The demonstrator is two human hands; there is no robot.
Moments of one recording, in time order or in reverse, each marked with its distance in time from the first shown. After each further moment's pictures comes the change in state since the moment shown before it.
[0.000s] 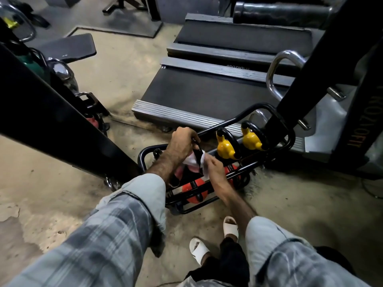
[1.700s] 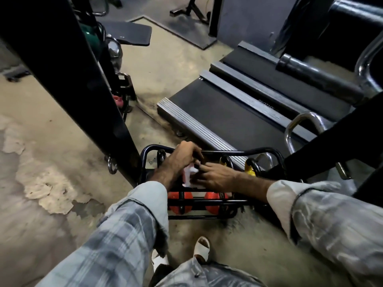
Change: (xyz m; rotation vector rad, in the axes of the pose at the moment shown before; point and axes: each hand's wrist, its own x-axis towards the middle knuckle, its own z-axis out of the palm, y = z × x) left_hand 0.005 -0.005 0.012 -0.251 0.015 -0.186; right_hand 0.082 -0.081 -0.056 -1.360 -0.946 -1.941
